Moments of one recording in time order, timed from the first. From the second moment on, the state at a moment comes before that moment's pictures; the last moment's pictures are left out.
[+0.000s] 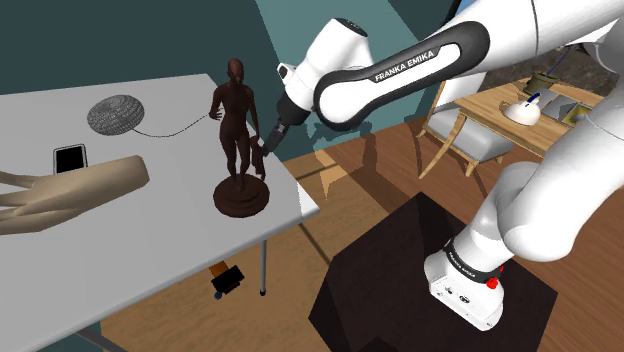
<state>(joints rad) 0.37 -0.05 0.16 -2.32 0.23 2.72 -0.34</state>
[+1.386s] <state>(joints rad) 0.40 0.08 0.18 -2.32 0.27 2.87 -0.40</state>
